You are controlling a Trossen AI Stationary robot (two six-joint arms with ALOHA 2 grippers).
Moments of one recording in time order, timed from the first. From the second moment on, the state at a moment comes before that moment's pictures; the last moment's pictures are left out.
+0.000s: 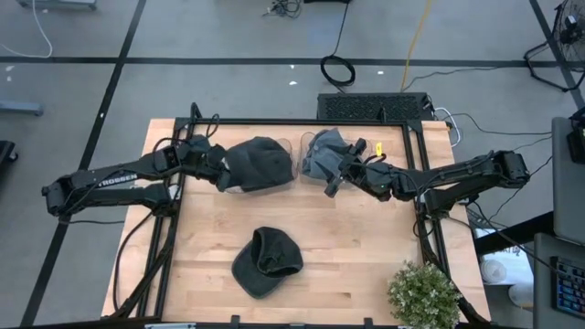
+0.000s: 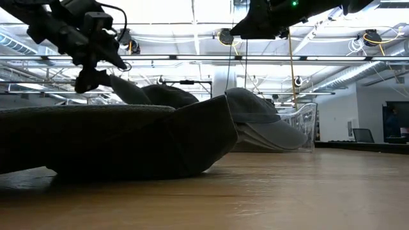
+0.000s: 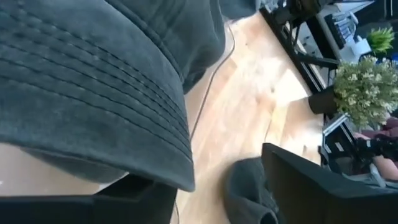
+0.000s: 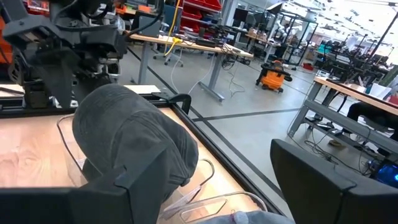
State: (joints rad) left arm 0.44 0.82 0.52 -0.31 0.41 -0.61; right arm 0.05 1.25 0.74 0.40 0.68 -0.15
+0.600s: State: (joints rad) left arm 0.44 0.80 0.74 -0.75 0.35 -0.56; right arm 0.05 1.25 0.74 0.39 0.68 -0.14
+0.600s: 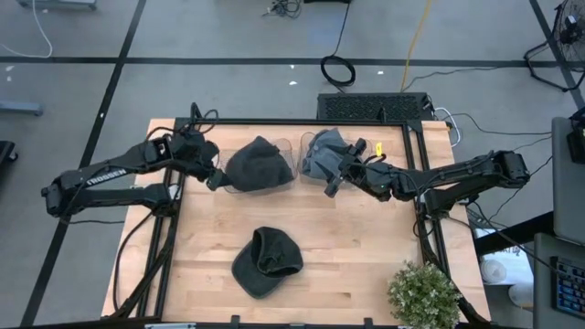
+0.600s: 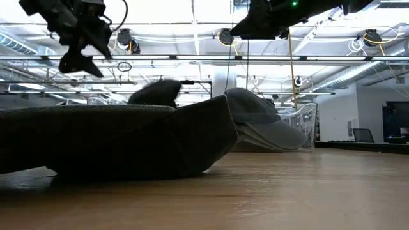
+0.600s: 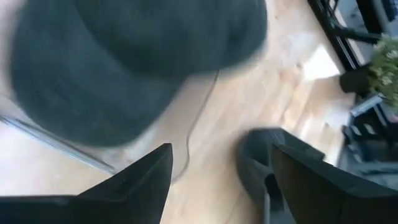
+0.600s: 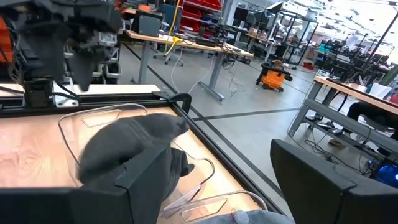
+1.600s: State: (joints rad) left arm 0.37 1.42 0.79 -0.43 -0.12 -0.24; right arm 0.05 1.25 0.74 0.39 0.67 -0.14
